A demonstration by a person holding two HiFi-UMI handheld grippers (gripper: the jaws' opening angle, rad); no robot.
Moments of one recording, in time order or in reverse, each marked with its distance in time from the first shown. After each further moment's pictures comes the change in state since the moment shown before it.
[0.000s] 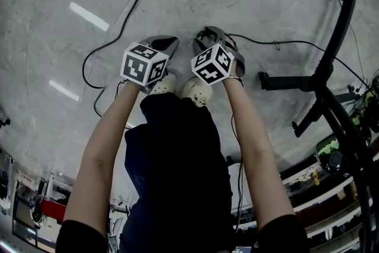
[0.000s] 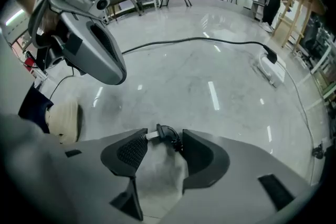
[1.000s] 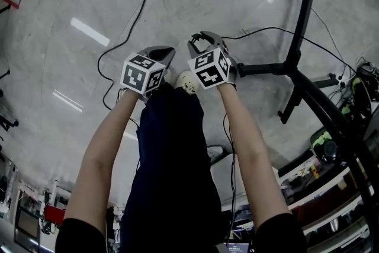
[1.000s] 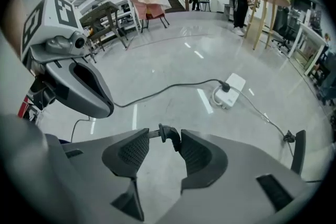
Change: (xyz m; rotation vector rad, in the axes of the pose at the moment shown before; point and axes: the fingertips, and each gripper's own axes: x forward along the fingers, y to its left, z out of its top) left arm -0.113 -0.112 0.072 0.058 -0.005 -0.010; right arm -0.186 -0.025 0.075 0.203 -0.130 -0.041
